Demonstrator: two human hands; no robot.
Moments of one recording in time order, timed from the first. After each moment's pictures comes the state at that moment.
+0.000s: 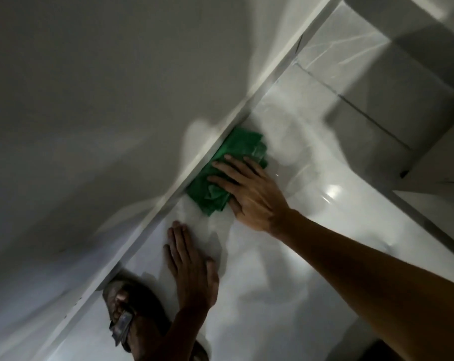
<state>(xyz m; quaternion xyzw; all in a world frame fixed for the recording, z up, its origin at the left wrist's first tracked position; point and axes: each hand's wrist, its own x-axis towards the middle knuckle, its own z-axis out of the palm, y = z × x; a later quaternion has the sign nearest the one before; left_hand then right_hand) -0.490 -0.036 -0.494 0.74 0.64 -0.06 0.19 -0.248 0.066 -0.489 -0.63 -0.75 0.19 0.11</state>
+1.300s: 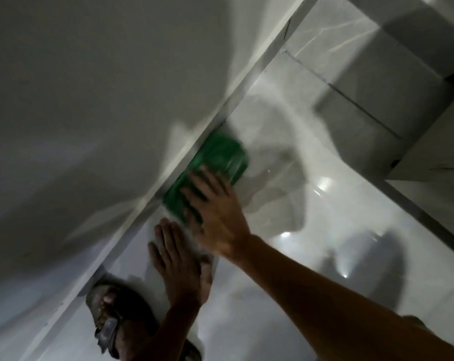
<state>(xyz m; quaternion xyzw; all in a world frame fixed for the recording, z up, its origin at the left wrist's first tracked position) -0.496 -0.035 -0.509 0.76 0.63 -0.12 0.13 -0.324 0.048 -0.476 -0.69 -0.66 0.25 0.19</state>
